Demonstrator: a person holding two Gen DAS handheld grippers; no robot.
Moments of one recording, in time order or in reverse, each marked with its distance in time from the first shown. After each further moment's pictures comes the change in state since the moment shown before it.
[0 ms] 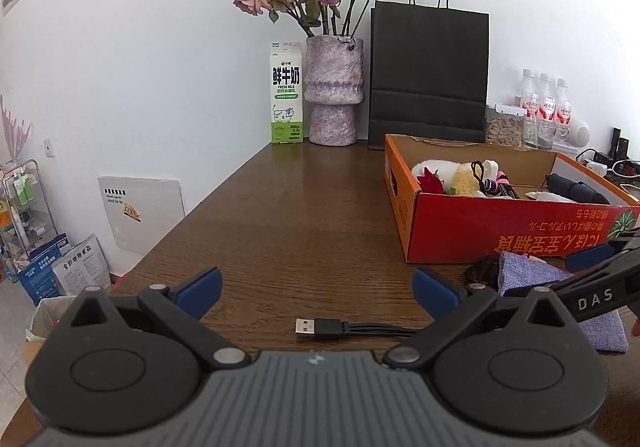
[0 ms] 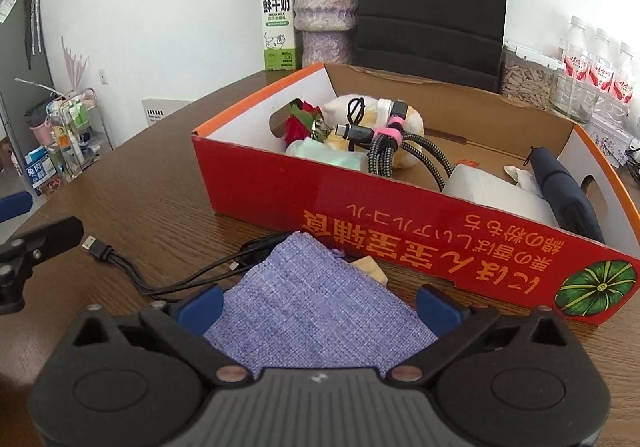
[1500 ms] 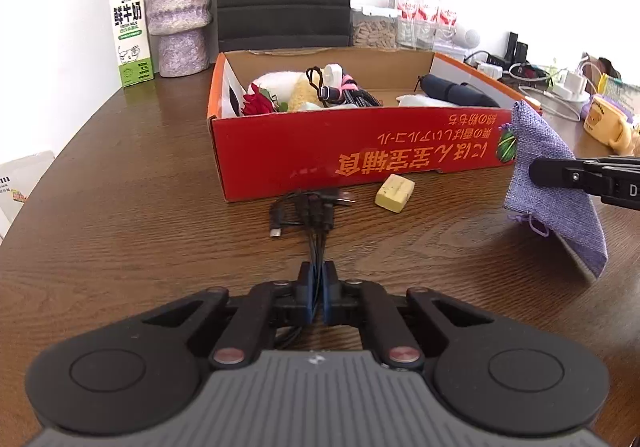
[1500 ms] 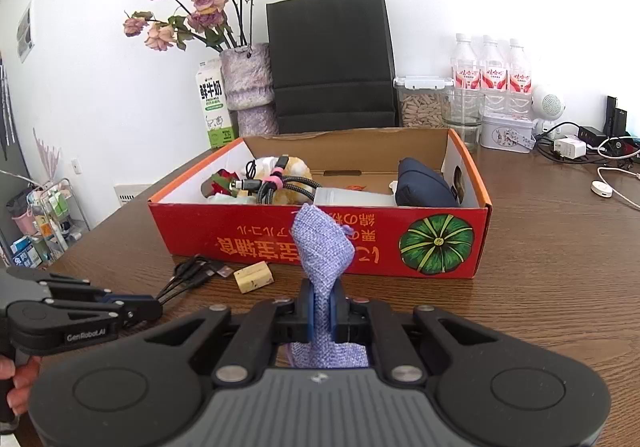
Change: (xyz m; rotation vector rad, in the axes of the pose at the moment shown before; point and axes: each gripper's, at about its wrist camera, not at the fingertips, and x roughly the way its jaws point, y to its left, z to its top) left arm 0.030 -0.082 -0.003 0.170 0.247 -0.318; right arm -0.104 -0.075 -0.061 0.184 -0.267 -0.043
